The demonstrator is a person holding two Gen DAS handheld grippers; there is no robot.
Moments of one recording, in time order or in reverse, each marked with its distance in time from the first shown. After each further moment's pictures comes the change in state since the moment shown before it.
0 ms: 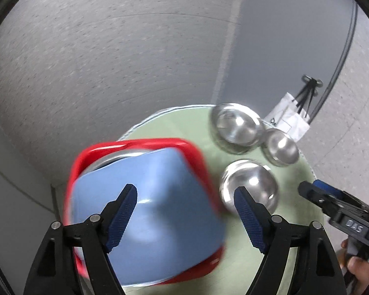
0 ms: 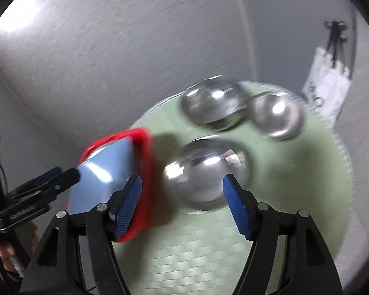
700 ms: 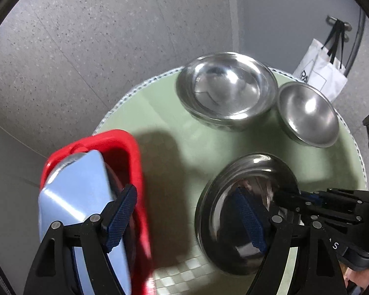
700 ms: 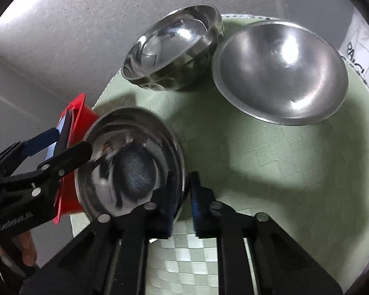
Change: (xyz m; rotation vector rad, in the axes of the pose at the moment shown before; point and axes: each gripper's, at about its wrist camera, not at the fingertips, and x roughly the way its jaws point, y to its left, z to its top) left arm 0.133 -0.117 0.012 0.135 0.229 0.278; right arm 0.137 -0.107 0.016 -0.035 0.359 0.286
